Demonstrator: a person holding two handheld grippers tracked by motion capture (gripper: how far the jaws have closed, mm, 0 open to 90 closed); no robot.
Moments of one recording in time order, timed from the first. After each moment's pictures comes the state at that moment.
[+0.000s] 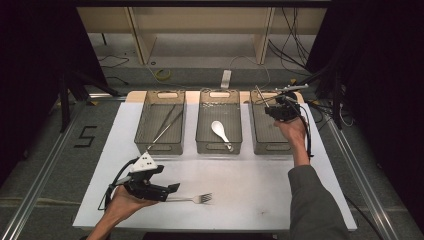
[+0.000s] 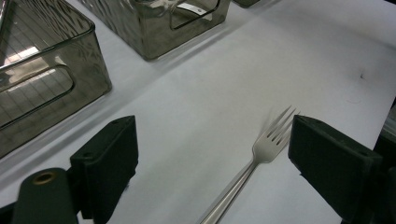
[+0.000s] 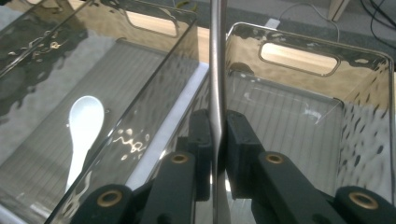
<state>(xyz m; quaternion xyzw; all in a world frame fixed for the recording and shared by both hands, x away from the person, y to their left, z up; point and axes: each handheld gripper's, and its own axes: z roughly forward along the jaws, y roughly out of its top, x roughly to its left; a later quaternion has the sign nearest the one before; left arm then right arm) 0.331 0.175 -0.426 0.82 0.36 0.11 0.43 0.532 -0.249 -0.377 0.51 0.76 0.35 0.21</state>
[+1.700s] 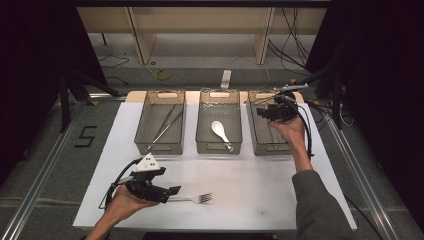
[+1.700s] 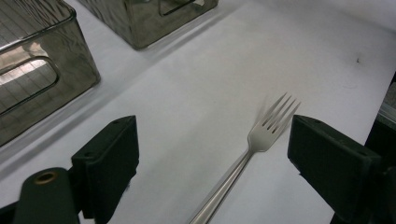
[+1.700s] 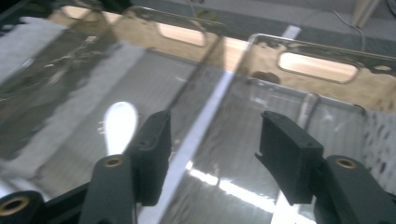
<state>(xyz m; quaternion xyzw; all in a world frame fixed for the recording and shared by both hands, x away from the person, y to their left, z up) 0.333 0.171 -0.428 0.84 0.34 0.09 0.40 0.522 -0.241 -0.369 0.50 0.76 0.38 0.18</state>
